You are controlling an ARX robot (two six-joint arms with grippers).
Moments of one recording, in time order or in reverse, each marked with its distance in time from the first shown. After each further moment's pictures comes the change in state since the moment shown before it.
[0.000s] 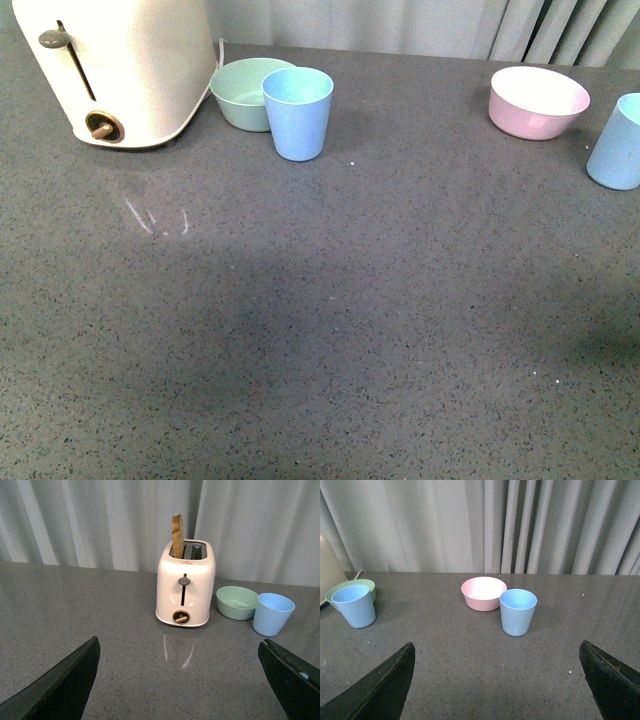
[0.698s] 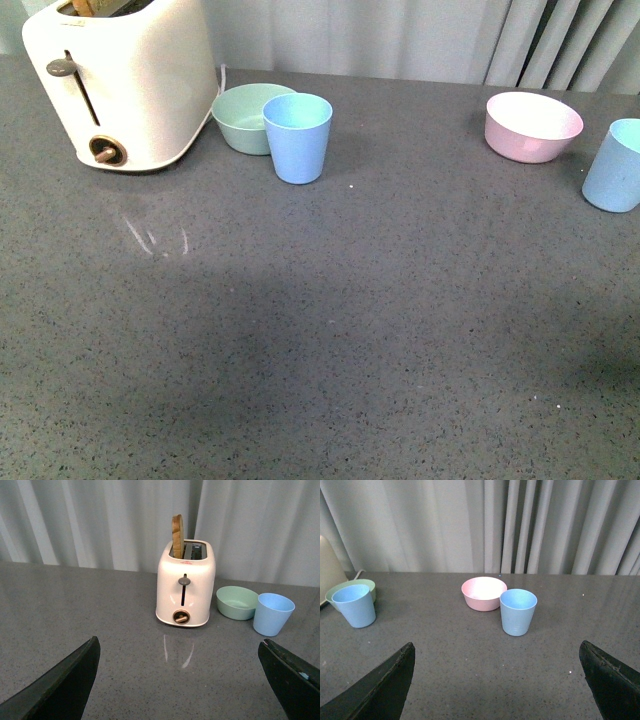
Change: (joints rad) left arm 0.000 0.000 0.000 0.000 0.000 0.000; right arm 0.000 0.000 0.000 0.000 0.000 0.000
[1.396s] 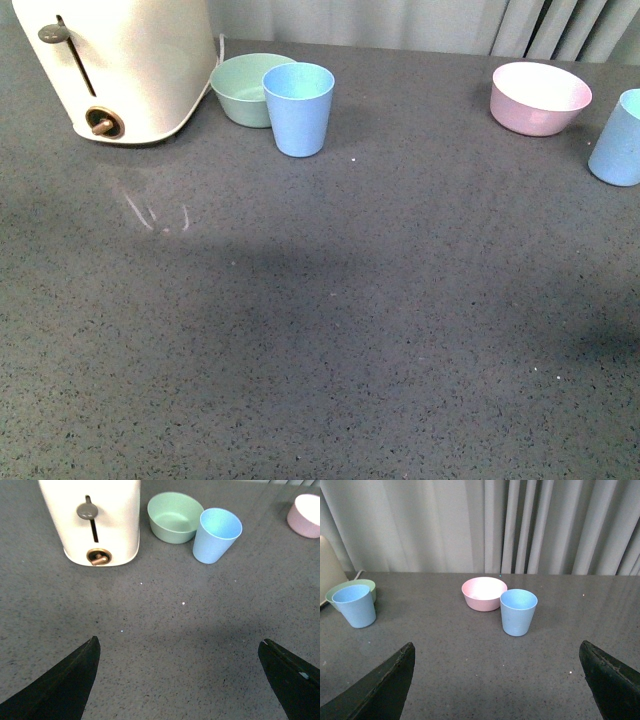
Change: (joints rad) left arm -0.120 1.135 0.556 0.038 0.200 -0.047; right arm 0.000 0.000 0.000 0.000 0.000 0.000
